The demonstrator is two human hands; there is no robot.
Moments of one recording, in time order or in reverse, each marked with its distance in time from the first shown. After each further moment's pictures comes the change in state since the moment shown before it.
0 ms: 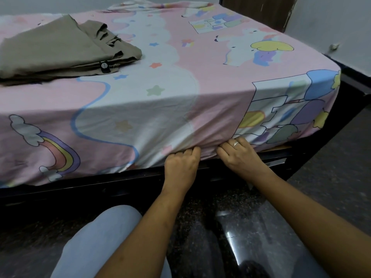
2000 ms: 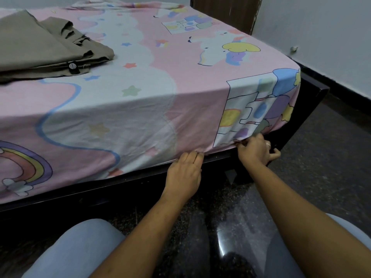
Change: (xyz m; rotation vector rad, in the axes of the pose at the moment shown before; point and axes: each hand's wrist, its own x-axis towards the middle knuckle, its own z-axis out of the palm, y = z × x) left_hand -0.012 0.039 0.006 -0.315 -0.107 0.124; right_hand -0.030 0.029 -0.016 0.287 -0.494 1.595
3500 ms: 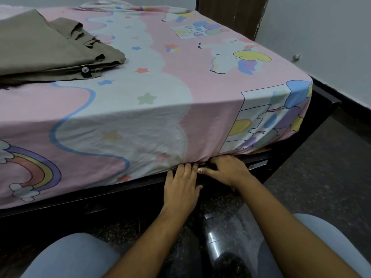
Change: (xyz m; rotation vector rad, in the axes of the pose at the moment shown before) left_hand -0.025 -0.018 0.006 0.148 -0.065 -0.096; right_hand -0.040 -0.034 0.018 -0.349 -0.460 -0.795
